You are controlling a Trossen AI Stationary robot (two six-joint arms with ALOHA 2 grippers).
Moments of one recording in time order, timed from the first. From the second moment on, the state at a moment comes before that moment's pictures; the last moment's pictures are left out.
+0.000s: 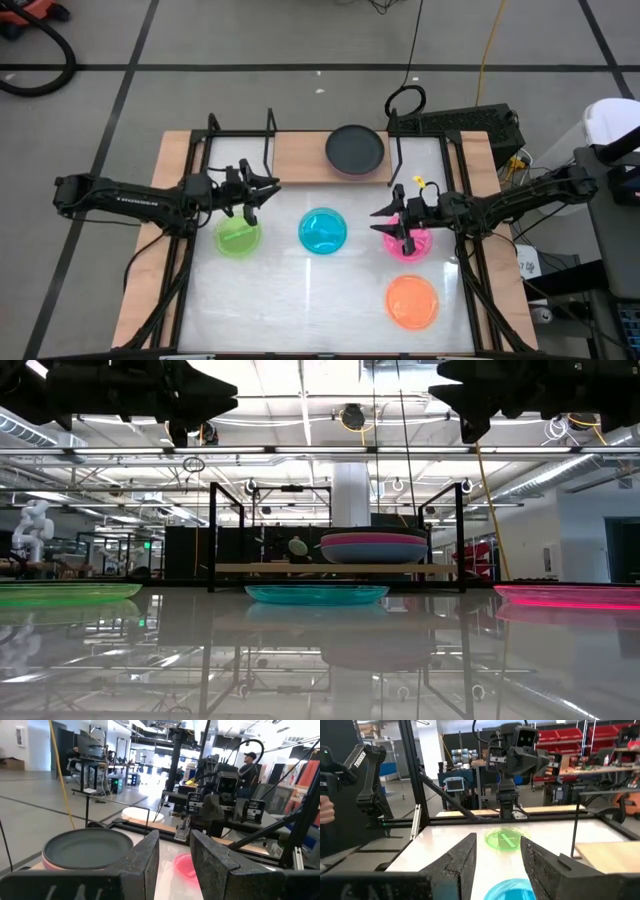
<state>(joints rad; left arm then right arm) 0.06 0.90 0.34 0.69 -0.13 -0.14 0.16 0.93 0.29 0.67 0.08 0.10</state>
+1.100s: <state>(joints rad) 0.06 0.90 0.34 0.67 -0.13 -0.18 0.43 1.18 0.54 -0.27 0.19 0.38</state>
